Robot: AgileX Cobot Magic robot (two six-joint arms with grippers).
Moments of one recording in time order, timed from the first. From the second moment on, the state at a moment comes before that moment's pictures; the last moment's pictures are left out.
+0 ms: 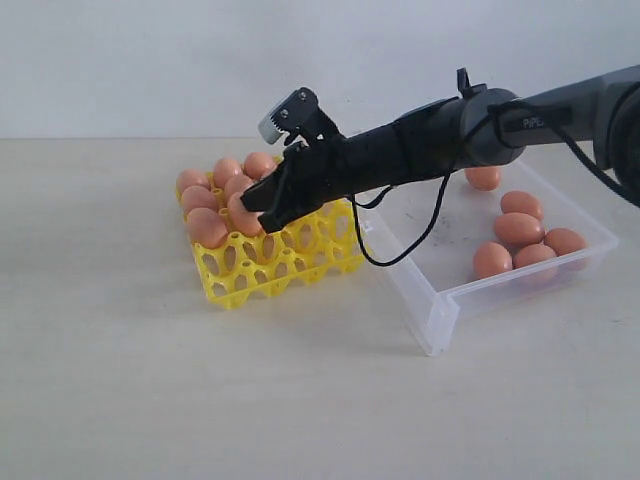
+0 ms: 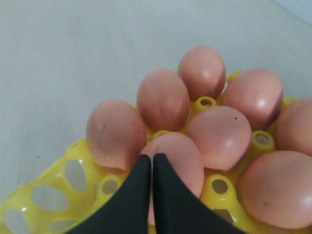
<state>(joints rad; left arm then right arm) -0.11 0.00 0.00 -0.39 0.18 0.50 0.46 2.33 -1.64 1.49 0.71 -1.85</state>
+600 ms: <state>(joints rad) -0.11 0.00 0.00 -0.39 0.18 0.50 0.46 2.19 -1.53 1.44 0.66 -1.82</state>
